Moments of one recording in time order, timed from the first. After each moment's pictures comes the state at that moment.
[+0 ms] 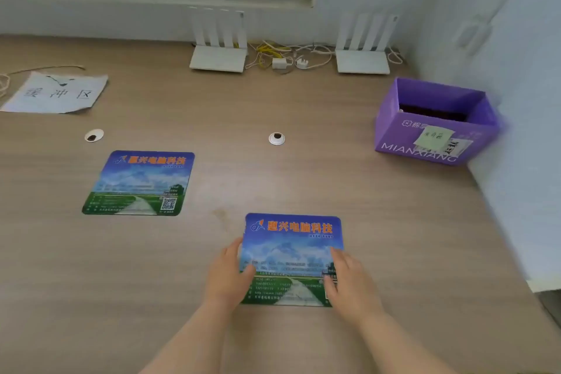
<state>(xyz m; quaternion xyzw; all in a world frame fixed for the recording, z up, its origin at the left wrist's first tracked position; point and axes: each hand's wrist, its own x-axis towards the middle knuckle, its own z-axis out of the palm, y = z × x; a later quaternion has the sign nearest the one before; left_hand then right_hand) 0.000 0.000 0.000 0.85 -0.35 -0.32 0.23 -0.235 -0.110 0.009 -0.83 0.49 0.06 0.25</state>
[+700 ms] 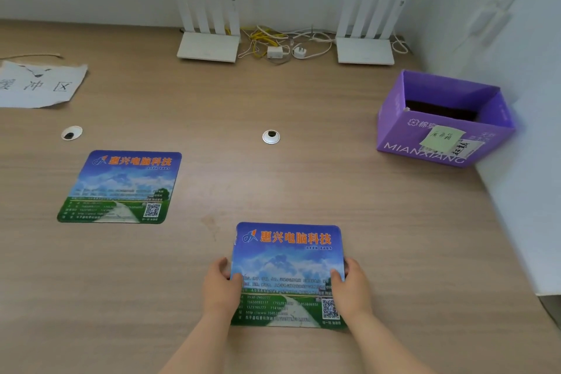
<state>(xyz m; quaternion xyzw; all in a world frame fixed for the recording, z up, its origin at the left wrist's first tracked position) -0.005 -0.031 -0.041 0.87 -0.09 -0.36 0.33 -0.219 -0.146 -0.036 -0.61 0.67 -0.12 0.42</state>
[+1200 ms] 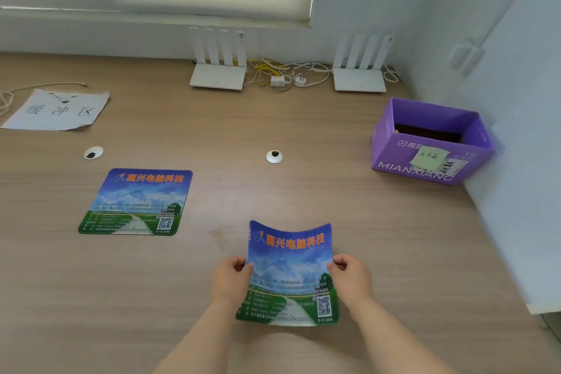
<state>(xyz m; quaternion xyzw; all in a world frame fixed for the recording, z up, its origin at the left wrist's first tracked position) 0.002 -0.044 0.007 0.84 -0.17 -0.36 0.36 -0.207 -0.162 0.014 -0.60 0.64 -0.15 0.46</state>
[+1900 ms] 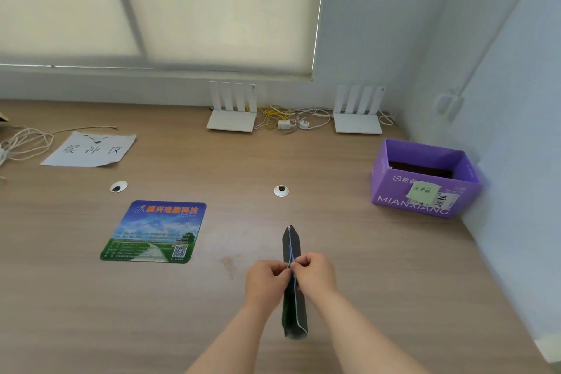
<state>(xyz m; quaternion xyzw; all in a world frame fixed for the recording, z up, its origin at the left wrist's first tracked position) -0.036 -0.071 0.085 0.78 -0.33 -0.33 0.41 -0.124 -0.142 0.088 -0.62 0.58 -0.17 0.50</state>
